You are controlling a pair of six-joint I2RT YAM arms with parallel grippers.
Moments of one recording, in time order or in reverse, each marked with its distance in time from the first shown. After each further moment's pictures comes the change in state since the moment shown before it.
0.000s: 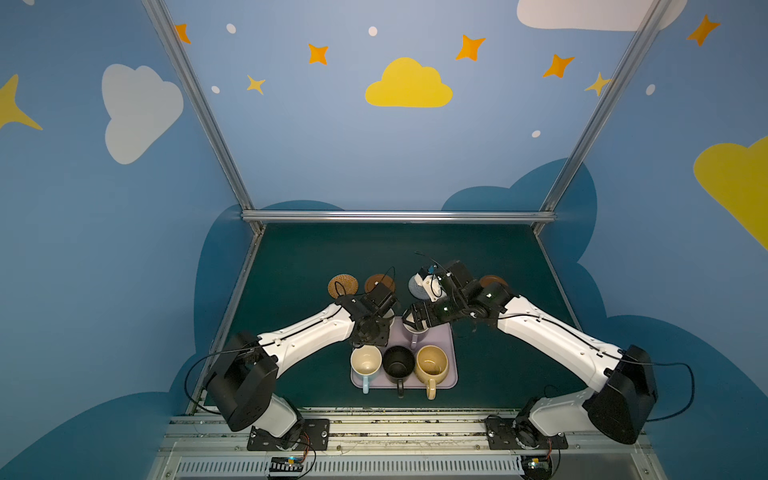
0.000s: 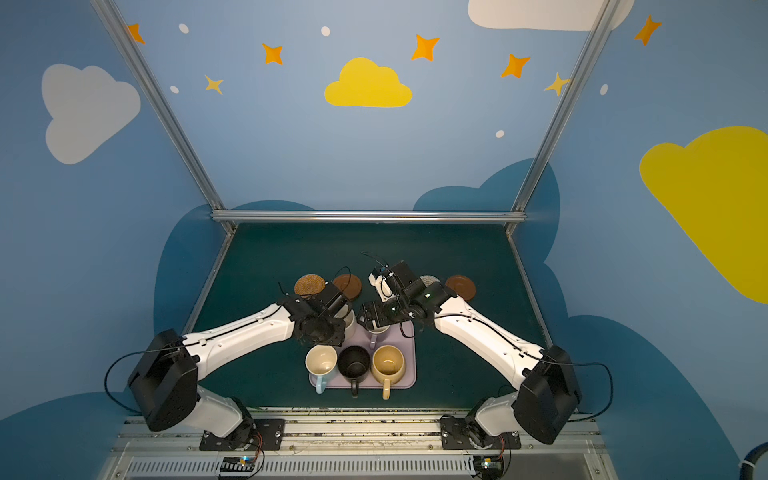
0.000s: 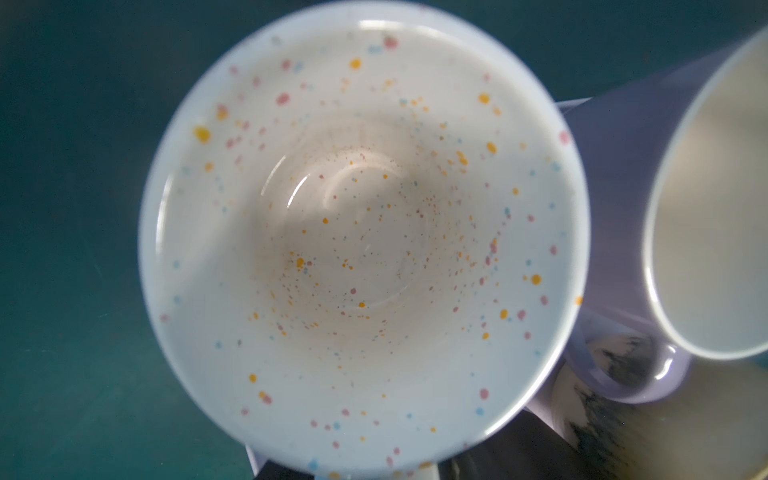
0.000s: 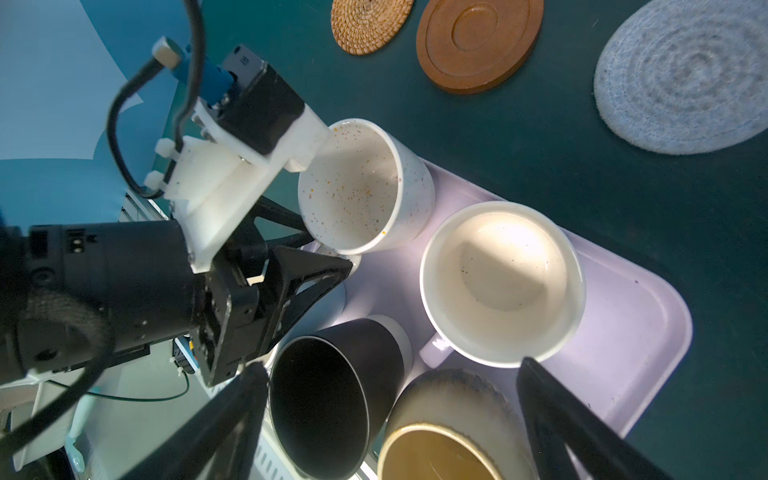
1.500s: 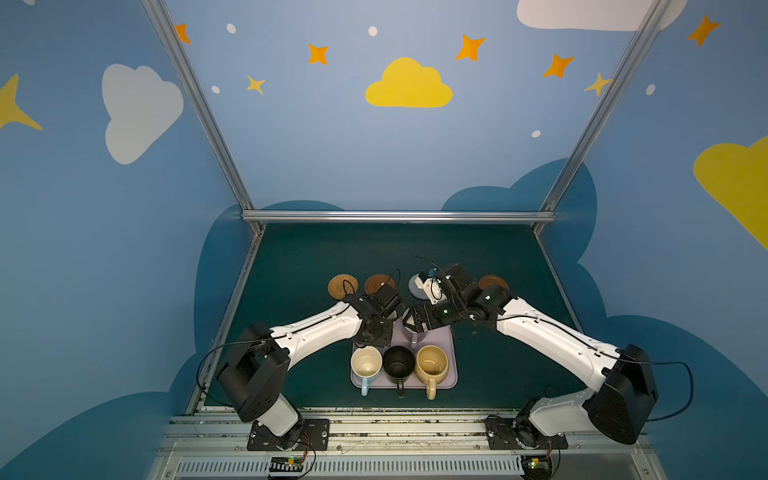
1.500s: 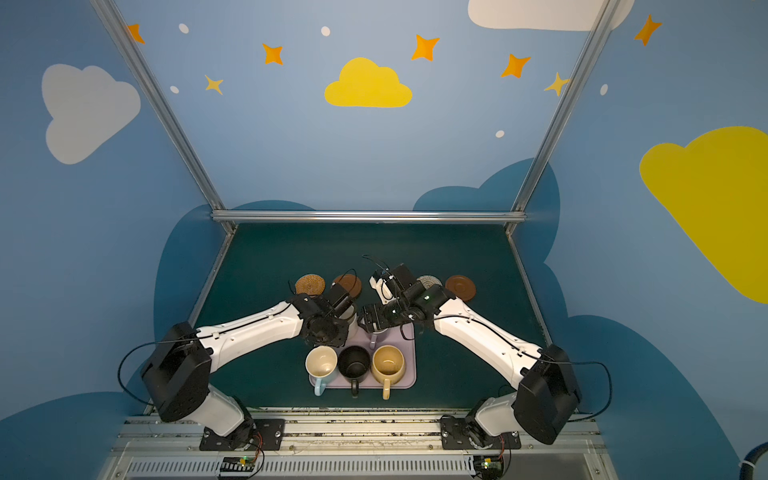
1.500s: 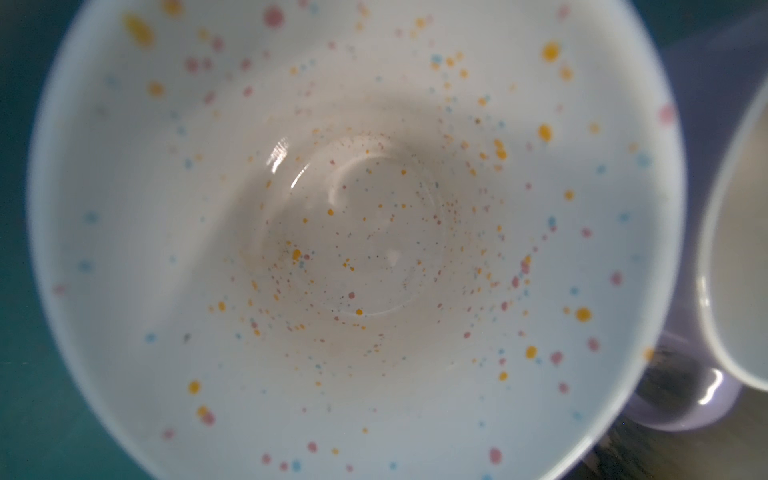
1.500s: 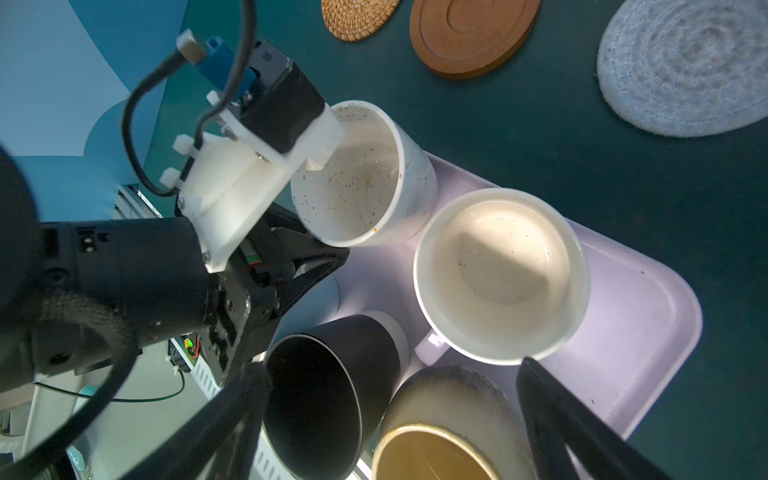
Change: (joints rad) left arm -0.017 0.063 0.029 -0.012 -0.006 0.016; right arm 0.000 -0.001 -0.034 0.016 0.000 0.008
